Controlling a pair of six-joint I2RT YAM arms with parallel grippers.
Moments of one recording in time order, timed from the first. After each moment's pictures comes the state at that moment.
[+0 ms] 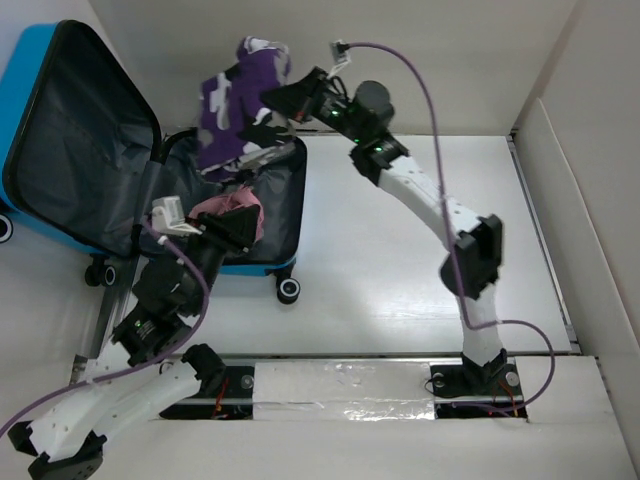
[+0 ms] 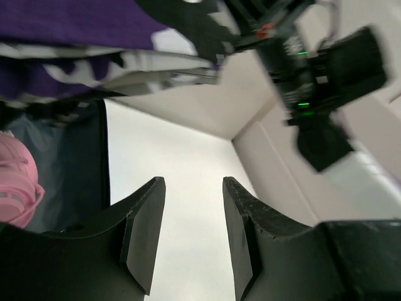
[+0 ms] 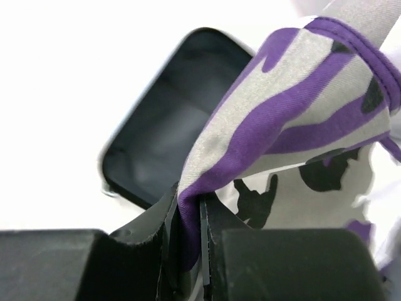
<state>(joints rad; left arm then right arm) -0.79 0.55 0.80 -0.12 -0.46 -0.61 0.62 1.96 1.99 0.34 -0.38 0.86</state>
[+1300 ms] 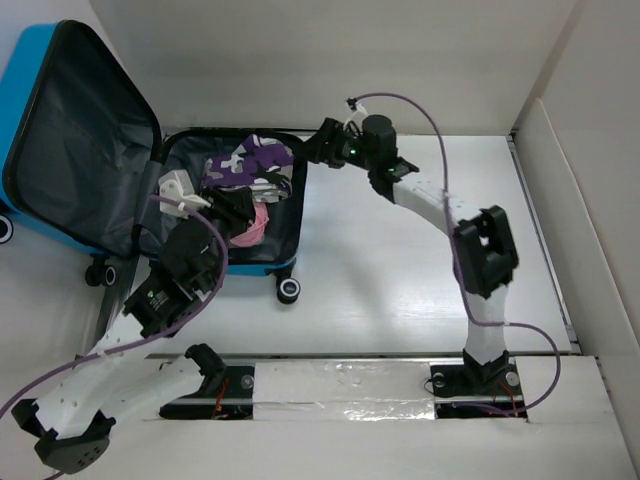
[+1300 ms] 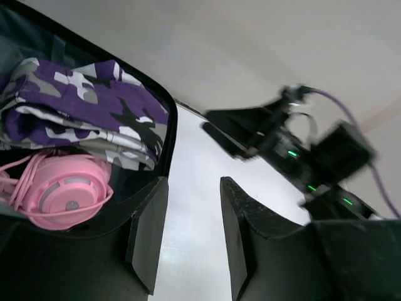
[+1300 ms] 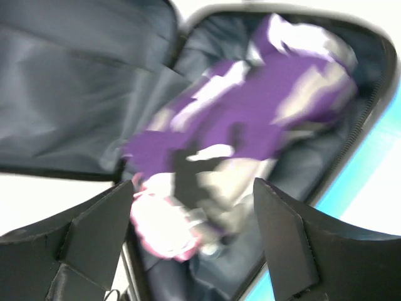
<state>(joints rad) -0.77 0.71 0.96 -0.29 -0.73 -0.66 0.52 2.11 1.75 0.24 -0.47 0.79</state>
